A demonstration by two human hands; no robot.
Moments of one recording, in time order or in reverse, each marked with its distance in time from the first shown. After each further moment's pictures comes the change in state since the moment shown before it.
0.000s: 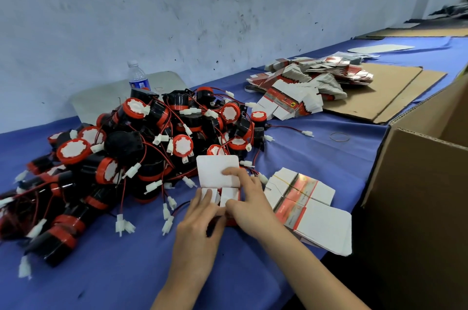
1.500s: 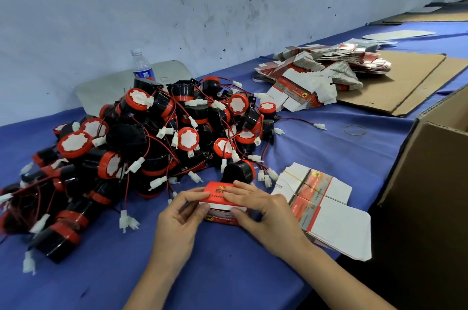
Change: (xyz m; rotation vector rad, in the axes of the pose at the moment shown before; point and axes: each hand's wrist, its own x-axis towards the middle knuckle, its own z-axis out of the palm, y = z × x) left_hand 0.012 -0.022 -0.022 -0.715 0.055 -0.376; right_hand -0.004 0.035 -0.009 -0.191 0.011 -0.495
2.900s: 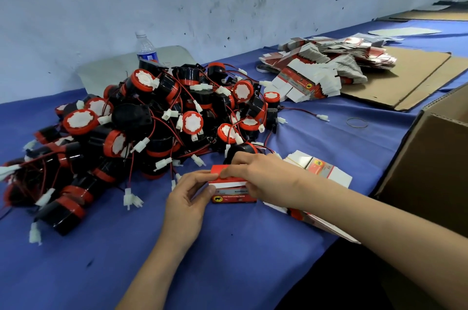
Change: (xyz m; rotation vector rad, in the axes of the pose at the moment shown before) left_hand -0.003 -0.007 0.000 0.120 -0.035 0.071; right_hand 0.055 -0.041 -0.038 -0.772 -0.708 -0.150
